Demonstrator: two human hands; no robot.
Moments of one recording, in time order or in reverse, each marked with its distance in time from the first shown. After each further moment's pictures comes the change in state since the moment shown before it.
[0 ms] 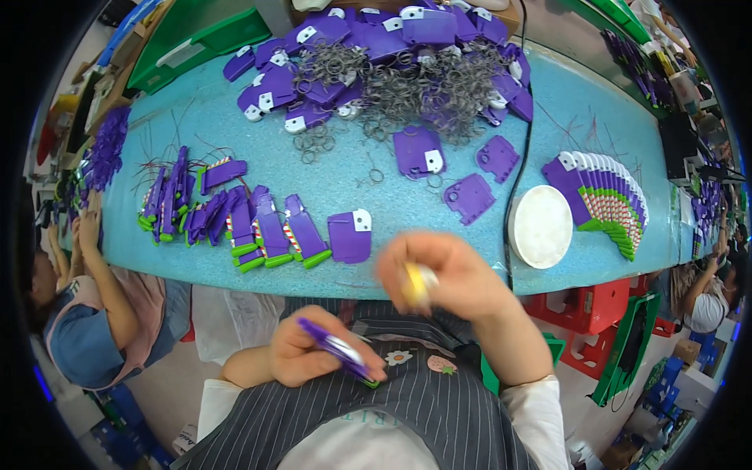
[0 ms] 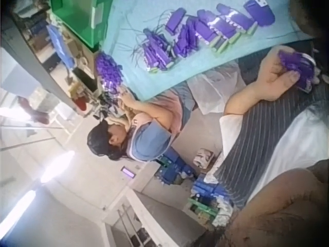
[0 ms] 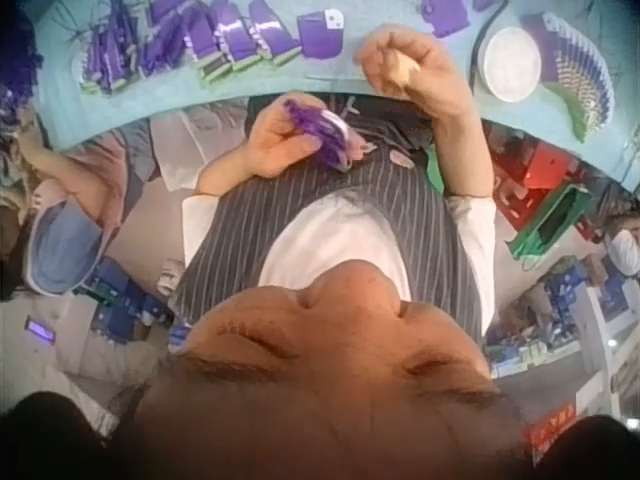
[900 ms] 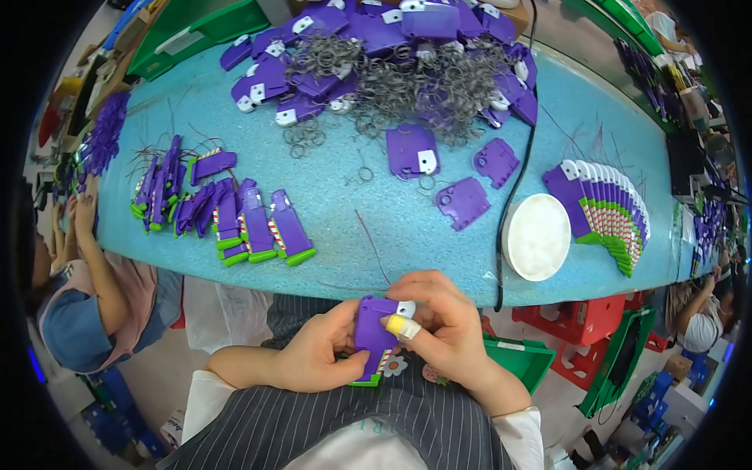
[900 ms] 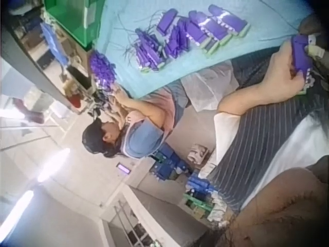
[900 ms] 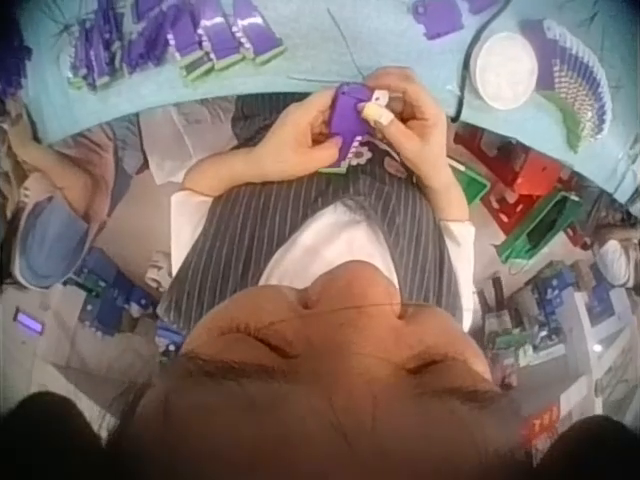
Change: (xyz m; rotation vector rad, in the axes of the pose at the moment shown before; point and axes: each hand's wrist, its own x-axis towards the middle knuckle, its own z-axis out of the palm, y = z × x) left_hand 0.026 -0.022 0.019 0.318 0.356 -0.339; right_hand -0.041 0.028 0.034 -0.505 0.509 -0.095
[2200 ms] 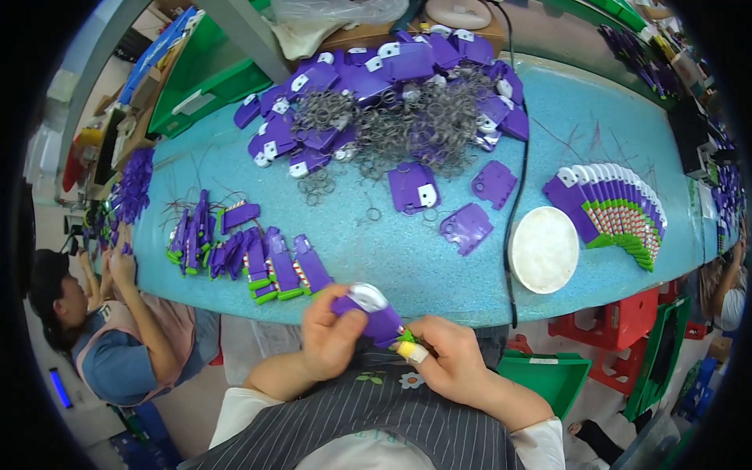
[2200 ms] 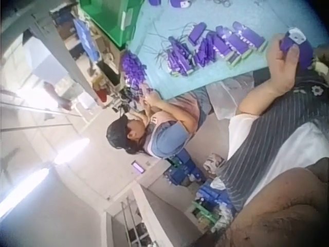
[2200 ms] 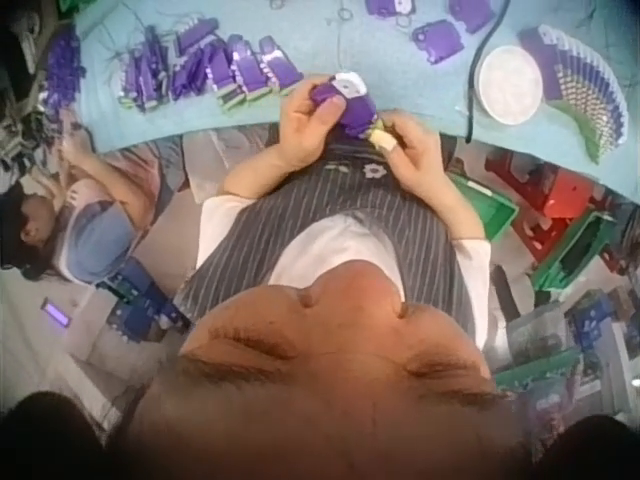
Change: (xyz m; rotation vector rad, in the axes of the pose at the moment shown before) left_hand 0.026 -0.006 -0.018 0.083 0.310 0.481; right_hand -0.002 0.007 0.005 -0.365 0.029 -0.256
